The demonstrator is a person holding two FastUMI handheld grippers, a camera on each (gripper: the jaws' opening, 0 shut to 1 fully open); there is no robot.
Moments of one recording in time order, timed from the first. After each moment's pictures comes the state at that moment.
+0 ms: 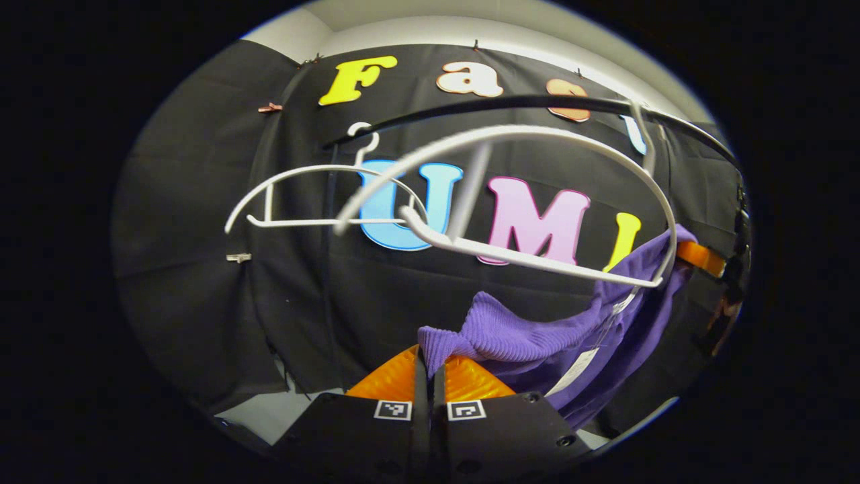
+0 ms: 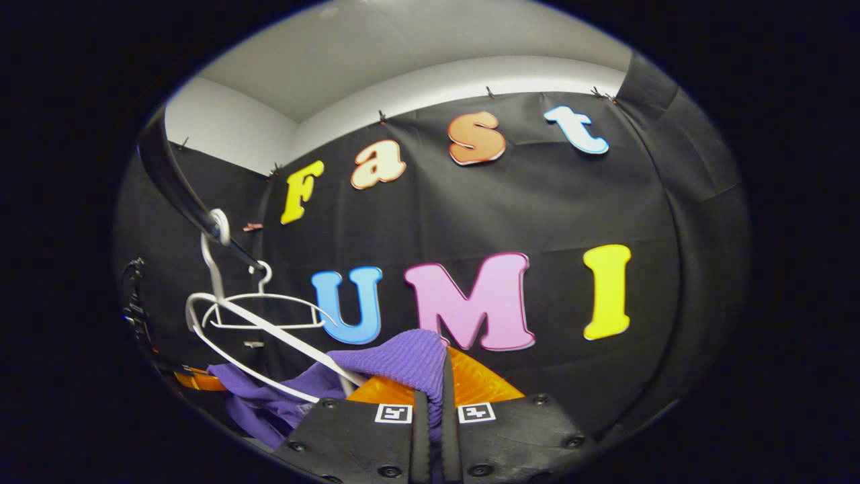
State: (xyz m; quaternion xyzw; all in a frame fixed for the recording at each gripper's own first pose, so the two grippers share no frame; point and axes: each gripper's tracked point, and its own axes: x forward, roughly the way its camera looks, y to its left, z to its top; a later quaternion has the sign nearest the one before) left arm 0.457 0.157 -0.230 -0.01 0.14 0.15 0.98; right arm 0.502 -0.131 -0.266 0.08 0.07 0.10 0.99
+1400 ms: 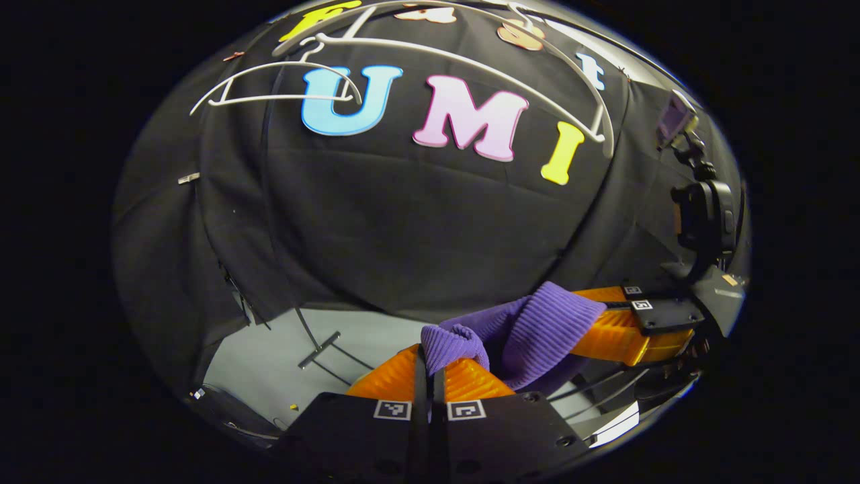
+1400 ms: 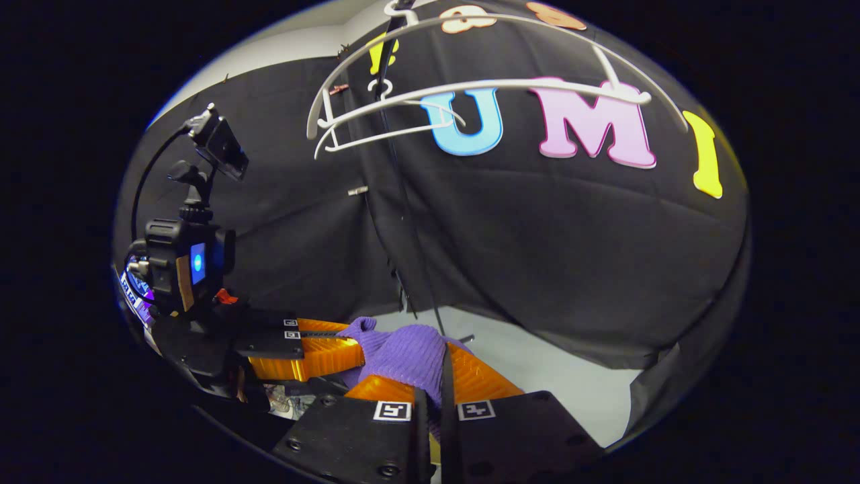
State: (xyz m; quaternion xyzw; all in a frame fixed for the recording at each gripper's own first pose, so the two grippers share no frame) left arm 0.340 0.060 -0.389 -0.06 0.36 0.04 0.93; right arm 0.245 0.053 -0.433 0.07 0.42 0.34 0.84
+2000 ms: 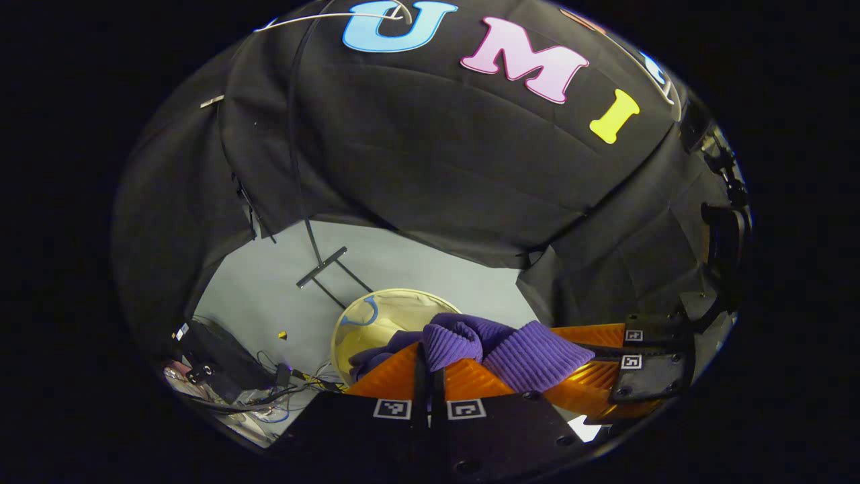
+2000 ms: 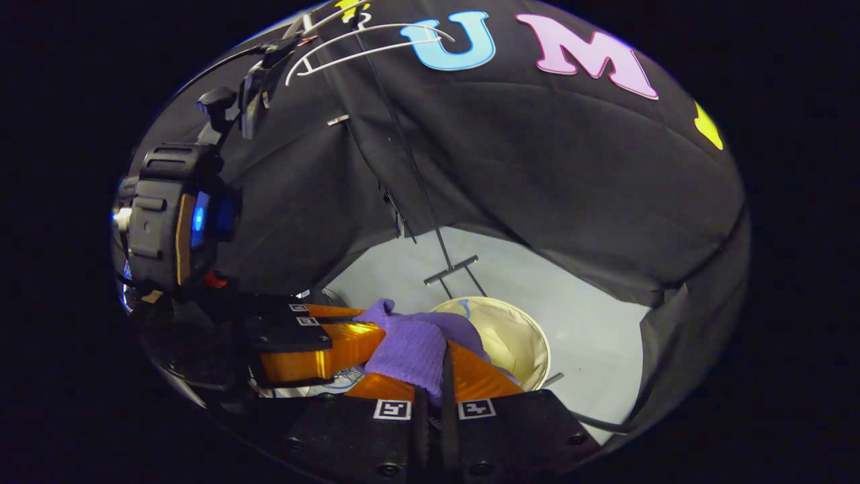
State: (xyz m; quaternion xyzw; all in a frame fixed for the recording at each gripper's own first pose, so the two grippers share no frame) left arm 0.305 0.064 -0.454 -0.14 0.48 0.11 0.86; right arm 0.176 0.057 -0.503 0.03 0.57 0.29 0.77
